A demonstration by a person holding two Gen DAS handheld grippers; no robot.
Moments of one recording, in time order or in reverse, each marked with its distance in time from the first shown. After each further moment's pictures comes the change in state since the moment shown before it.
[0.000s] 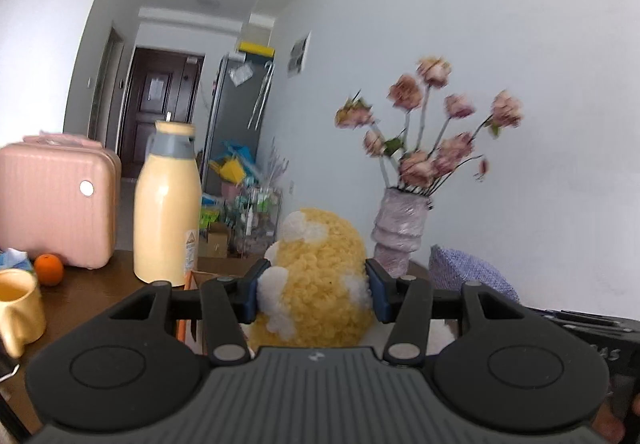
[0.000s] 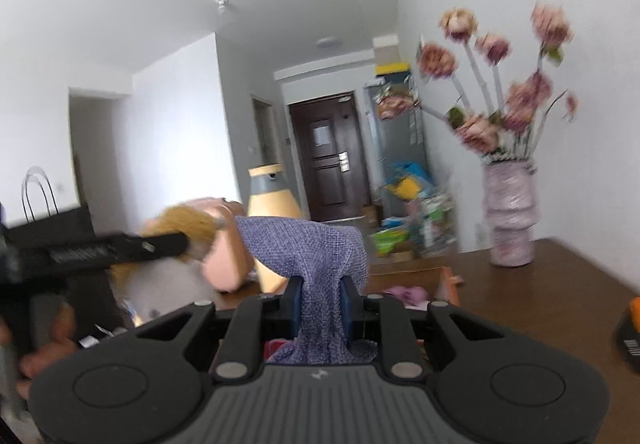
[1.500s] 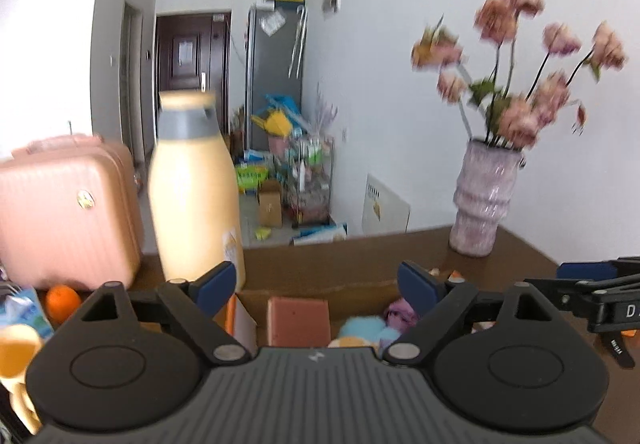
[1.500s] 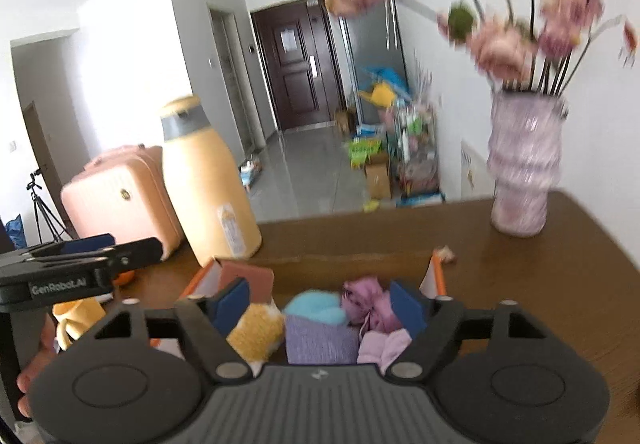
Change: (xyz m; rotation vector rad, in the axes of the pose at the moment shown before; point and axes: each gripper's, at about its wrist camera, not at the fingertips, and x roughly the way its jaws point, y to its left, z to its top) left arm 0.130 0.030 0.052 0.092 0.158 0.169; right arm 0.185 -0.058 0.078 0.022 0.290 -0.119
